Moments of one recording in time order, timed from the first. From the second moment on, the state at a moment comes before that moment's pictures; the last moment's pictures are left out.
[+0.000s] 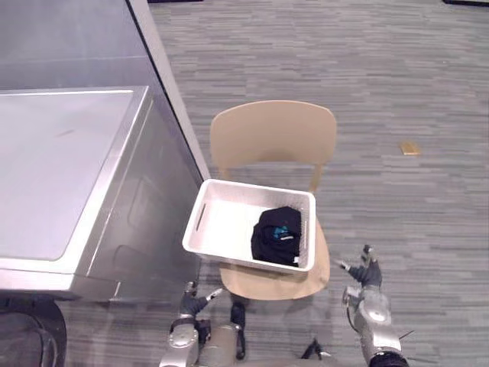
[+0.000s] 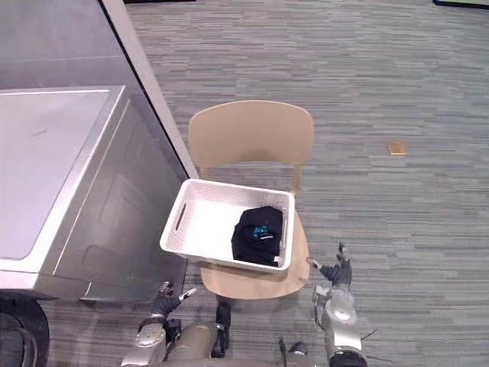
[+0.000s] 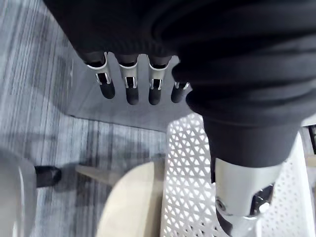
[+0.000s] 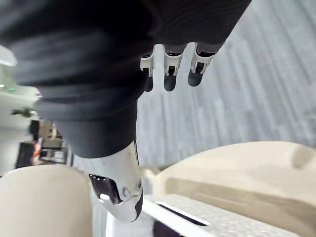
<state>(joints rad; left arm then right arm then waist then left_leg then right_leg) 0.09 0.06 -0.02 0.83 0.01 -0.17 0.20 0.02 -0.09 -0.19 0.47 -0.02 -0.19 -0.26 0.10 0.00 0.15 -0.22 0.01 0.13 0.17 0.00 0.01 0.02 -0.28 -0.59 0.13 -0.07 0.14</state>
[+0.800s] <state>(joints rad) 0.06 0.14 -0.04 0.87 0.05 -0.23 0.15 -0.54 -0.38 0.31 0.77 -0.46 -0.18 -0.14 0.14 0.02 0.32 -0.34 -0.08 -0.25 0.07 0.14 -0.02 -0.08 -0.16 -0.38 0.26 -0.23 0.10</state>
